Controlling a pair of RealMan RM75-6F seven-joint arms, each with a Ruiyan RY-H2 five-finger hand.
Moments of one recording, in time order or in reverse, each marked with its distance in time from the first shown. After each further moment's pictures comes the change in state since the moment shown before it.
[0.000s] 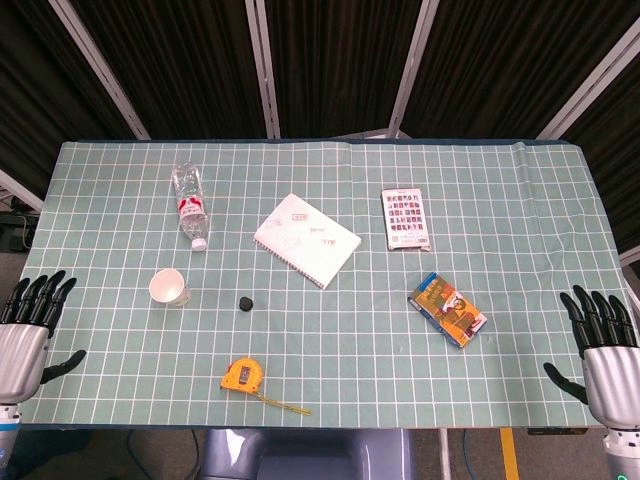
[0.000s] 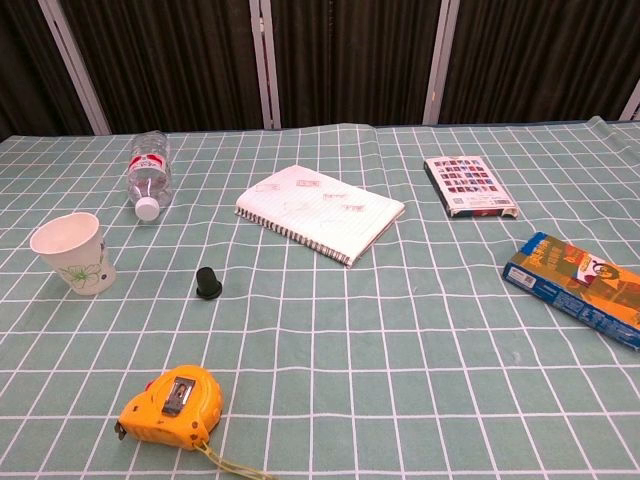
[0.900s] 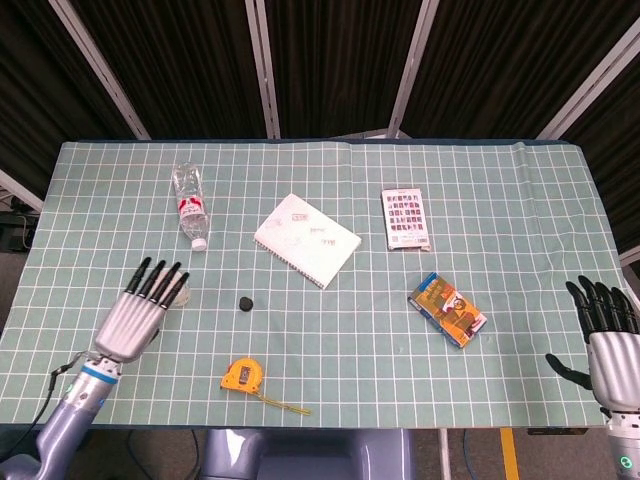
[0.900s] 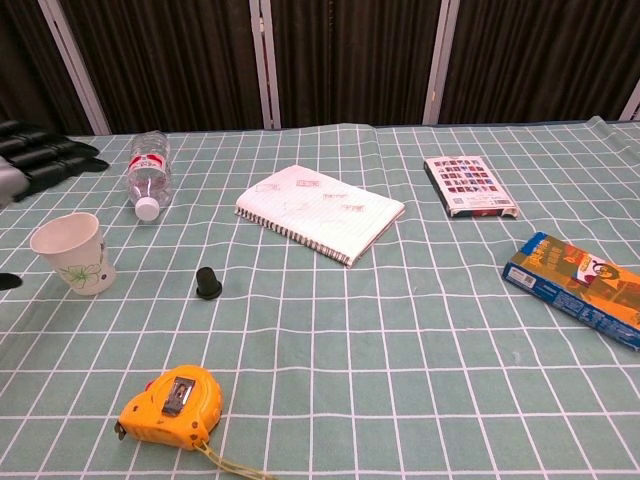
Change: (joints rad) left arm -0.272 -0.290 -0.066 0.202 0.013 -0.355 0.502; right arm 0.037 0.030 0.036 -0.016 0.116 -0.100 0.083
